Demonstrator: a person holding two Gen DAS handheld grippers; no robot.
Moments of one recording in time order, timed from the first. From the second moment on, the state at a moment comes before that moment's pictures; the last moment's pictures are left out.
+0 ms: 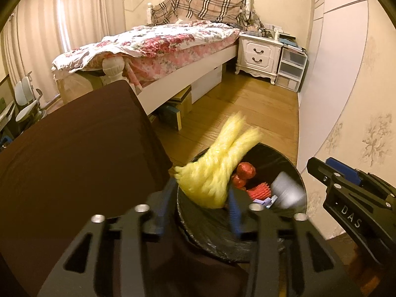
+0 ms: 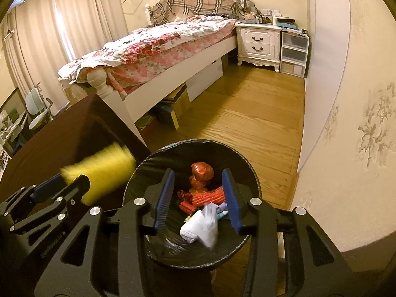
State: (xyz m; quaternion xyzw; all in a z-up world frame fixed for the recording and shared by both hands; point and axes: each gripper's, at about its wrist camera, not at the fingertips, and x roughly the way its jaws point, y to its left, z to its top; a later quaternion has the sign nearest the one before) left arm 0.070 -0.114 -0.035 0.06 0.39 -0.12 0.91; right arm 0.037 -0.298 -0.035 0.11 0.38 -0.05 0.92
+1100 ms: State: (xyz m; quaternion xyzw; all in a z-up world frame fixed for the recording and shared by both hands) left arm 0.033 -0.086 -0.009 0.05 0.35 -0.08 0.93; right arm 0.007 -0.274 -0.017 0.09 0.36 -0.05 0.93
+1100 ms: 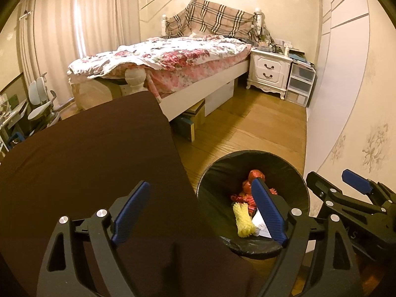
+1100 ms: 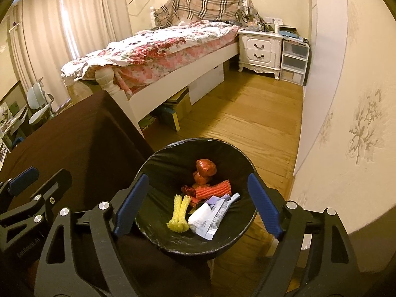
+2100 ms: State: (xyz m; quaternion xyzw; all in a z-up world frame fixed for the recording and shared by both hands) left arm 0.000 -0.038 0.003 0.02 0.34 -0.05 0.94; right arm -0.027 -0.248 0.012 0.07 0.34 -0.03 0.94
